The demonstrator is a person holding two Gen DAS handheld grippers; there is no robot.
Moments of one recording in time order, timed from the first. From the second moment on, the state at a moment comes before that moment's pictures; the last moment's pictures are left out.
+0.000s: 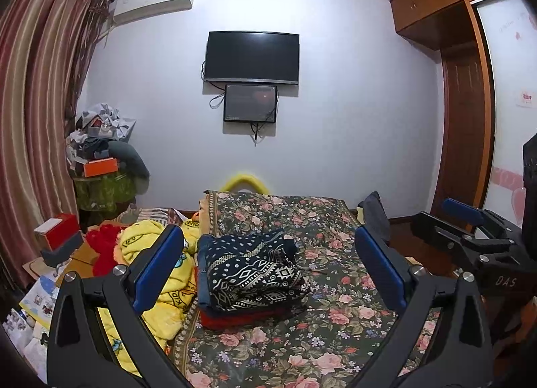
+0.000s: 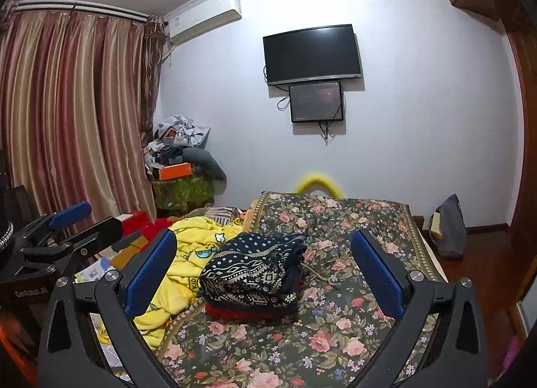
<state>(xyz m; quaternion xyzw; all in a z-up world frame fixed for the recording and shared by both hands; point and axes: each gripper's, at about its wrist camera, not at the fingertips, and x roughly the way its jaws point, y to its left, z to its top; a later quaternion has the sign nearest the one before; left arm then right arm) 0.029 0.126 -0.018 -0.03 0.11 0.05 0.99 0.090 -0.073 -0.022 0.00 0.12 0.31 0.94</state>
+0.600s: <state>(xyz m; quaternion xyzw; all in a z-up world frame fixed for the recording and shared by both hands) 0.036 0.130 -0.021 -0.03 0.12 0.04 0.99 0.092 -0.076 -0.022 0.01 0.12 0.30 0.95</state>
